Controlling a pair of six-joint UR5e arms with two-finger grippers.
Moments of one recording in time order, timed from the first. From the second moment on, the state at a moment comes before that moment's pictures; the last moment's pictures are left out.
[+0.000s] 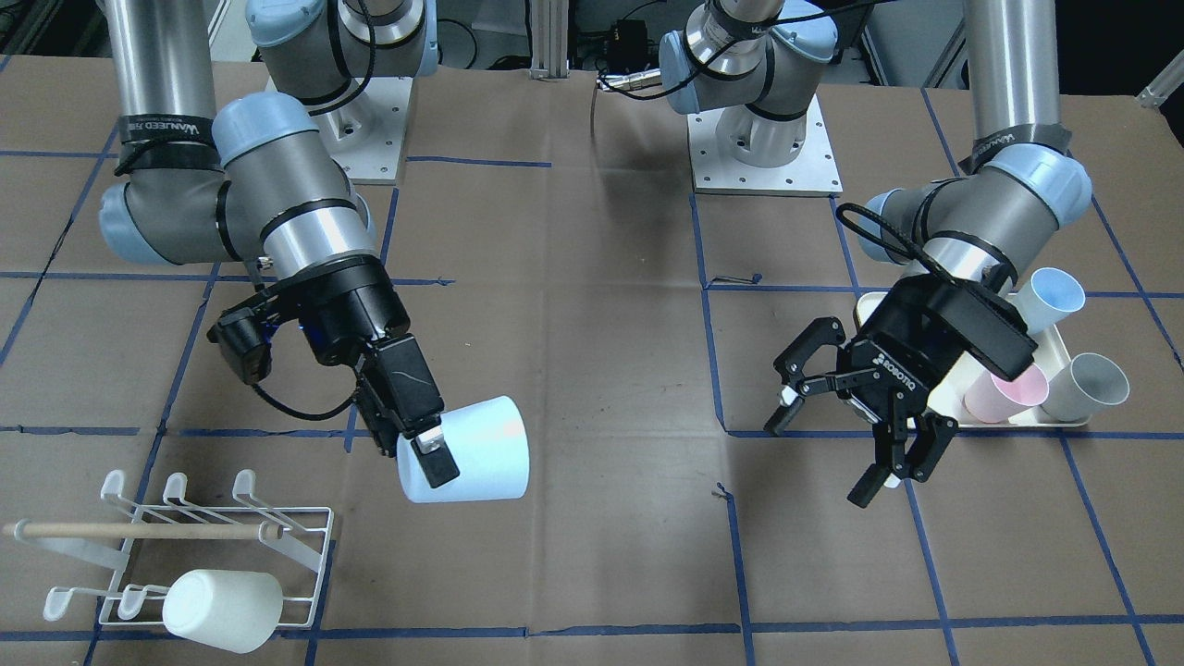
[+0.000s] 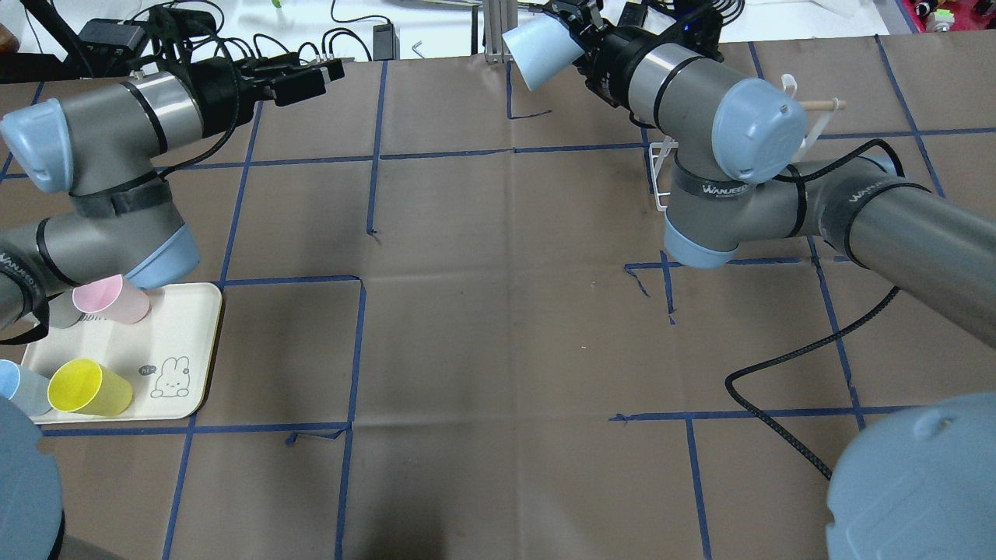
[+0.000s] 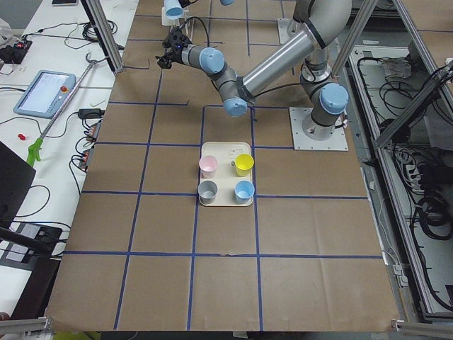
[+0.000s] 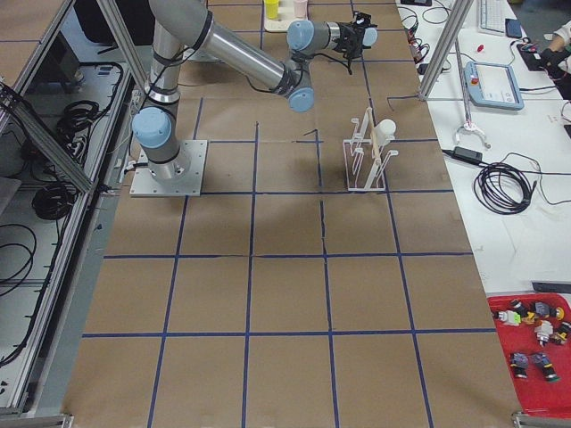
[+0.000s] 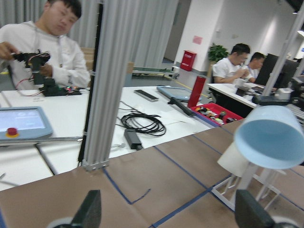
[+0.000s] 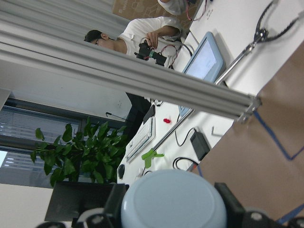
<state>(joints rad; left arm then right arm) -1.30 -1.90 -1.87 -0.10 0.75 0.17 1.61 -1.17 1.84 -3.47 -1.14 1.05</state>
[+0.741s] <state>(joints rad) -1.48 -1.84 -1.56 -1.13 1.37 0.10 1.33 -1.17 1.84 -3.41 -1.13 0.19</state>
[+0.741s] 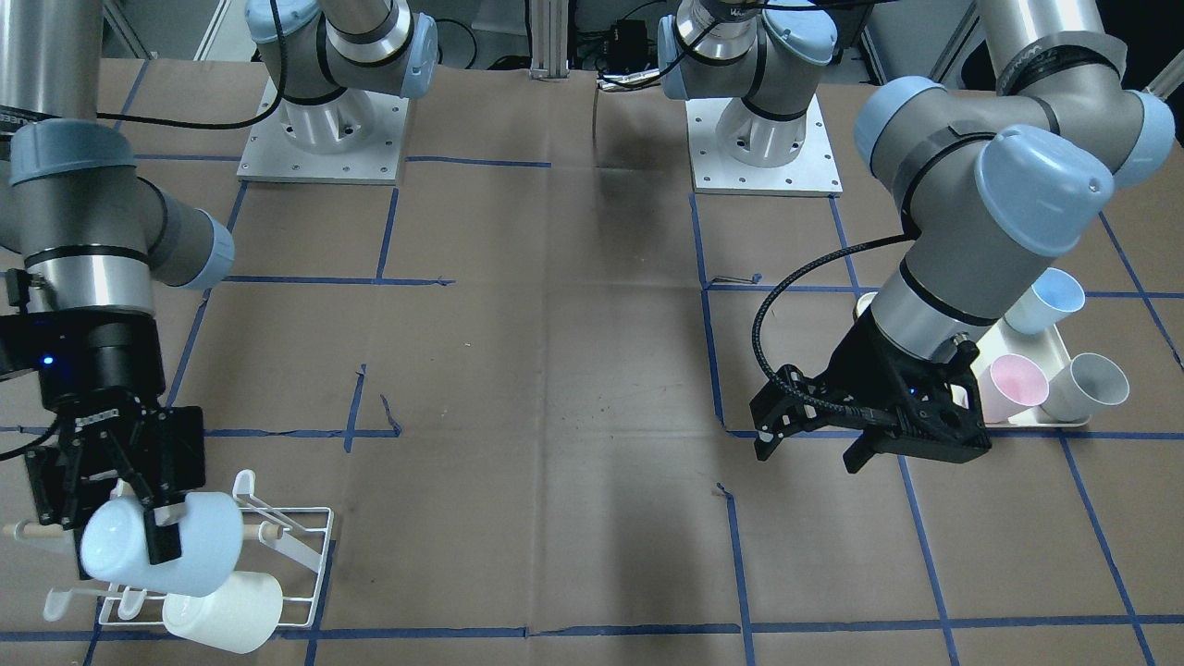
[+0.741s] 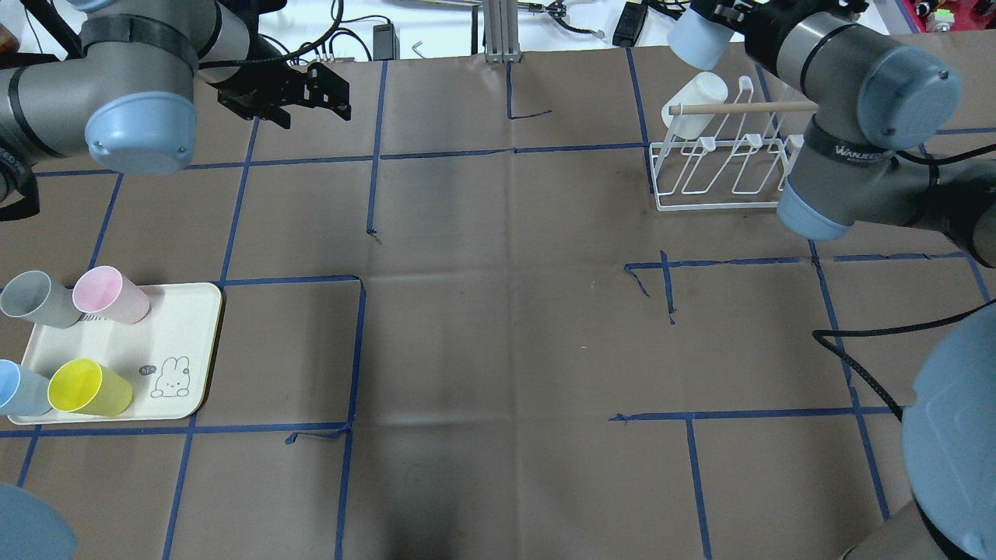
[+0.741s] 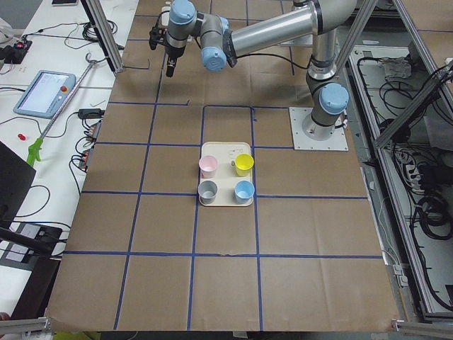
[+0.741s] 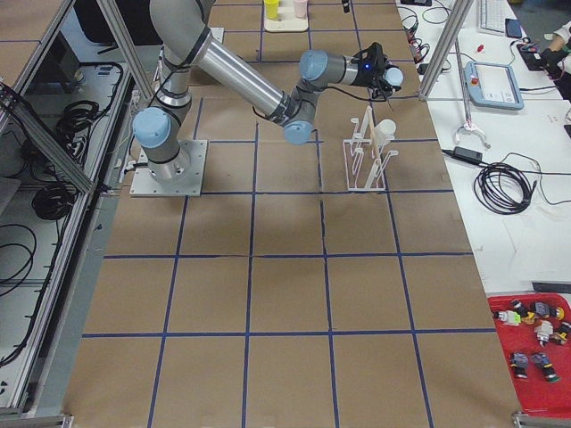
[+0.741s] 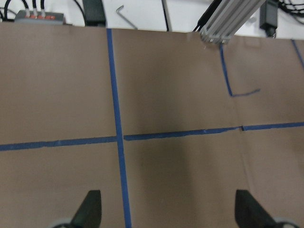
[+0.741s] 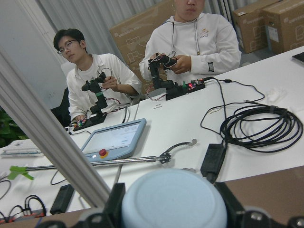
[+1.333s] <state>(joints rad) -1.51 -1.67 -1.51 -1.49 1.54 0.05 1.22 -1.07 1.74 -3.38 -1.13 -0.12</state>
